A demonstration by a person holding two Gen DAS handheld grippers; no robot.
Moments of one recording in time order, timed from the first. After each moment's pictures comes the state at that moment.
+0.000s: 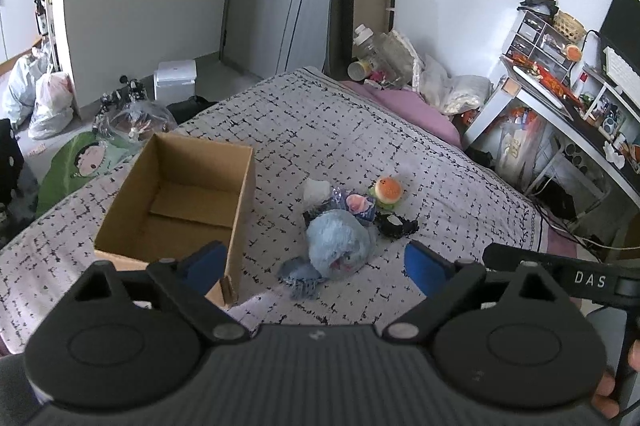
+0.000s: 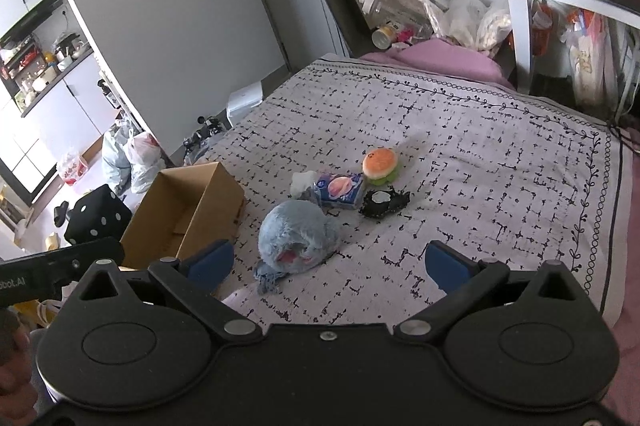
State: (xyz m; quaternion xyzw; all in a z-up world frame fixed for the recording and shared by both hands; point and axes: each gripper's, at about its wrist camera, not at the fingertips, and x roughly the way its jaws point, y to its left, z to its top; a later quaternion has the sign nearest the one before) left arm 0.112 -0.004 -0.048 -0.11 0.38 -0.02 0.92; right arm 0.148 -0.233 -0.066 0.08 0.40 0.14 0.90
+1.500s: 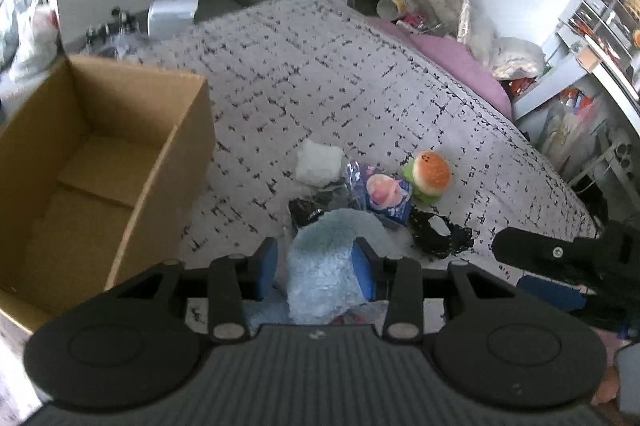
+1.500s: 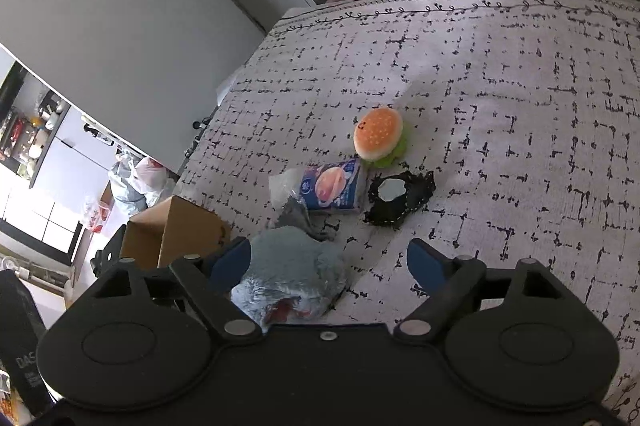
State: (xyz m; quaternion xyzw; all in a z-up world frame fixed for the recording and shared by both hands) left arm 0.245 -0.029 -0.174 -0.16 0.46 0.00 0.88; right arm 0.261 -0.247 -0.161 0.23 0.47 0.13 0.85
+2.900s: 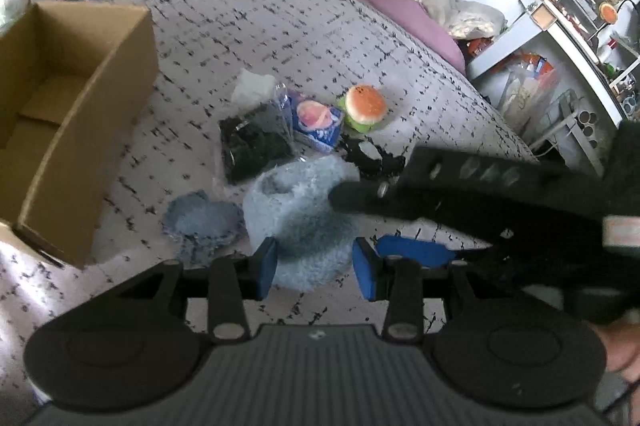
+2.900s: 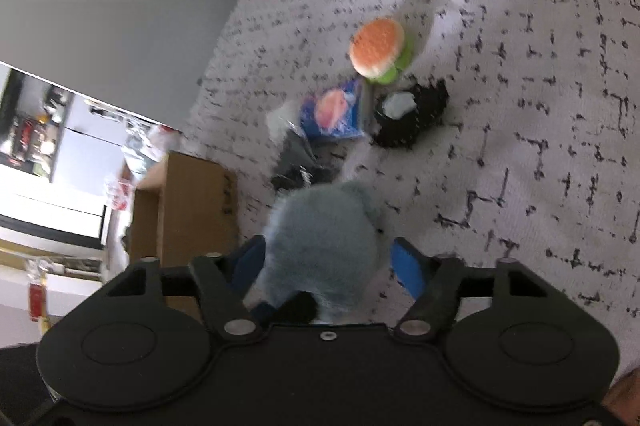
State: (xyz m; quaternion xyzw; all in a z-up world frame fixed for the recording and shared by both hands) left arm 0.203 -0.073 -0.169 -0.18 0.49 -0.05 0.85; right arm 0.262 -0.238 -0.202 0.28 0.55 0.15 0.77
